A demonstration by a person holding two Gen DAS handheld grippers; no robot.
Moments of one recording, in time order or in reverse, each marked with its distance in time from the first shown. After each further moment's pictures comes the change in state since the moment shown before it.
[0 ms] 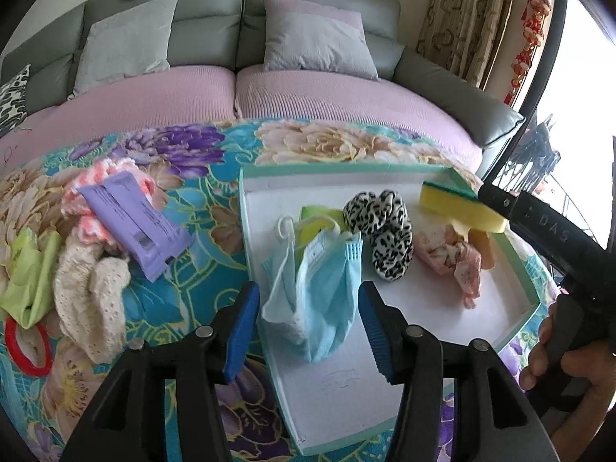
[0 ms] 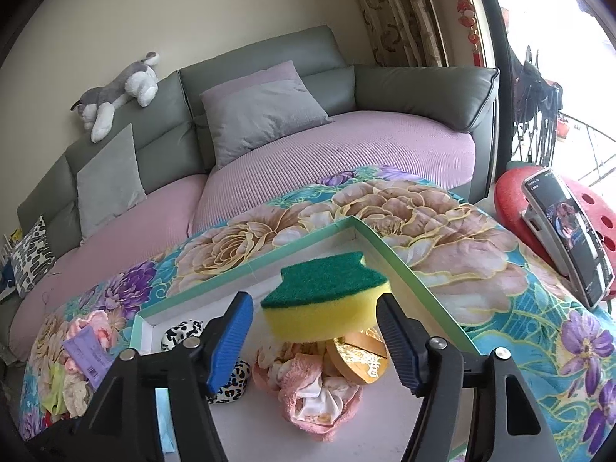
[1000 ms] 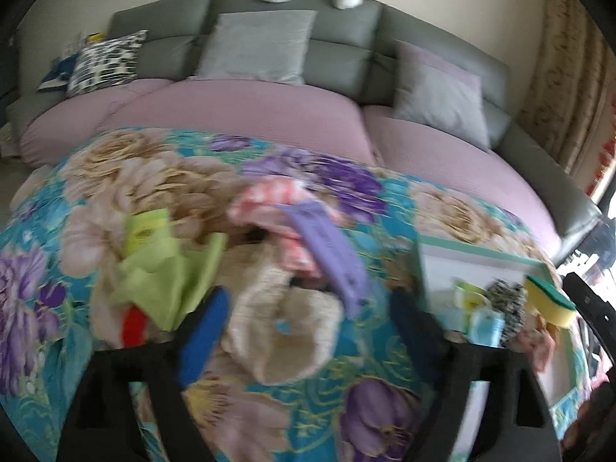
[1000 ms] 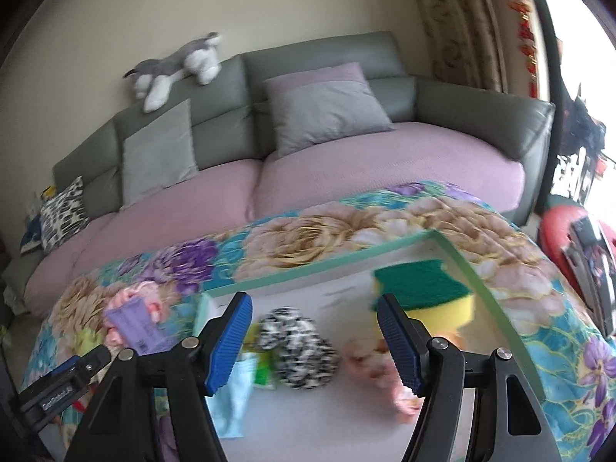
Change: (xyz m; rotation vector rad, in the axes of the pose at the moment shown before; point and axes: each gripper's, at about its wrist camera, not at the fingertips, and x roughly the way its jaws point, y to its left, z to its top) left arm -0.043 0.117 0.005 -0.303 -0.123 0.290; right arm -0.023 0.074 -0.007 -0.163 0.012 0.136
